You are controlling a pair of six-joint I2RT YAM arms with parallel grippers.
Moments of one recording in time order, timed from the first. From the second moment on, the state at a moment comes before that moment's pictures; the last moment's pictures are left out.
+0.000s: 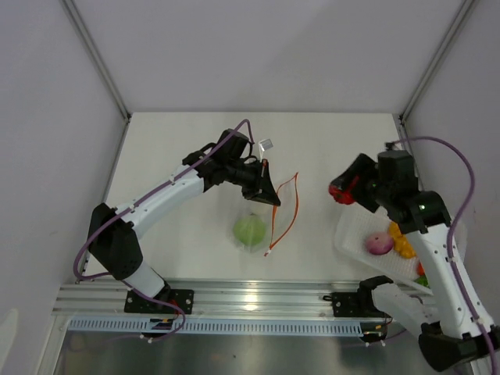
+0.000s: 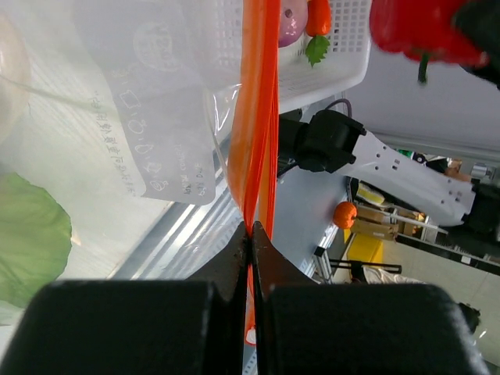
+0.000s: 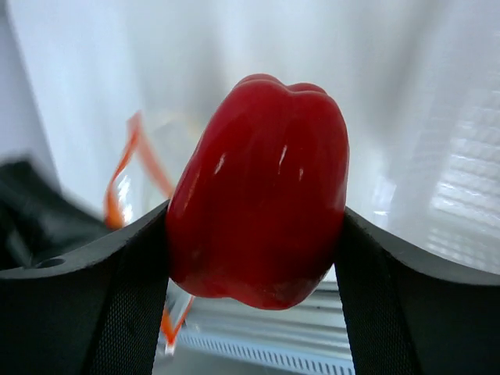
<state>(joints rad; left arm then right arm) -0.68 1.58 1.37 -0.59 0.71 -0.67 0.20 0.92 1.20 -0.98 0.01 0.78</state>
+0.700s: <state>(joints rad) -0.68 1.58 1.40 -0.65 0.67 -0.66 0.74 1.01 1.06 -0.55 -0.23 0.60</state>
